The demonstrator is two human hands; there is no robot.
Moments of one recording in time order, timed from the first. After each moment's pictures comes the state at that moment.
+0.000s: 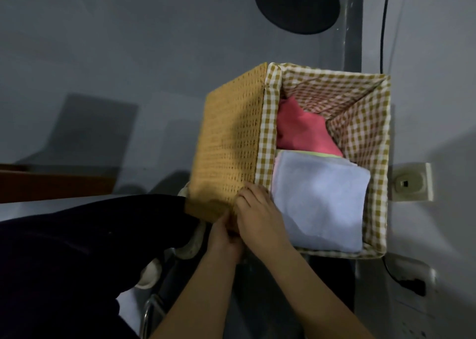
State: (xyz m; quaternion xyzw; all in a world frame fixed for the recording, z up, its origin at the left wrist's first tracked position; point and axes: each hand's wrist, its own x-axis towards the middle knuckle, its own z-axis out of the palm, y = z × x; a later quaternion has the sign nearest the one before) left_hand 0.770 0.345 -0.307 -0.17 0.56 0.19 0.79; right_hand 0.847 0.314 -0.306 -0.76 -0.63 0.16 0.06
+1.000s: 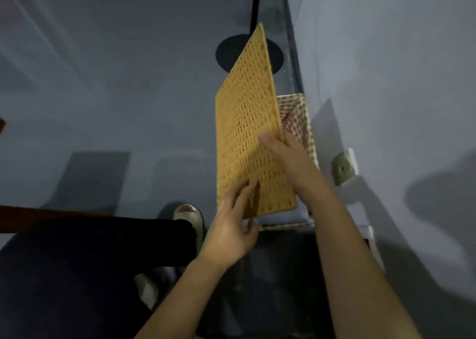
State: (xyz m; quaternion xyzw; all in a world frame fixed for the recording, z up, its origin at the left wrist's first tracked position) left_hand 0.771 0.280 -0.209 0.83 0.27 0.20 0.45; right_hand 0.933 0.266 -0.111 -0.68 -0.27 0.43 0.53
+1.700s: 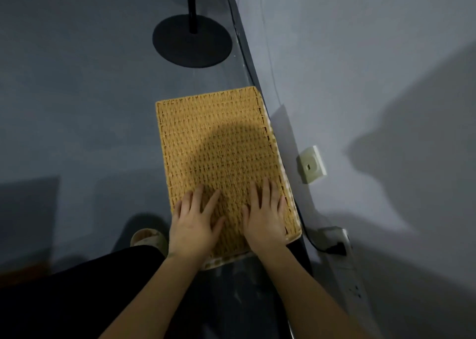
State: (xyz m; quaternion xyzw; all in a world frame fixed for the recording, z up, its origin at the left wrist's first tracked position) left_hand 0.839 0.346 -0.285 0.94 0.31 -0.04 0.14; right_hand 0.954 0.239 -0.278 -0.94 -0.32 0.14 0.01
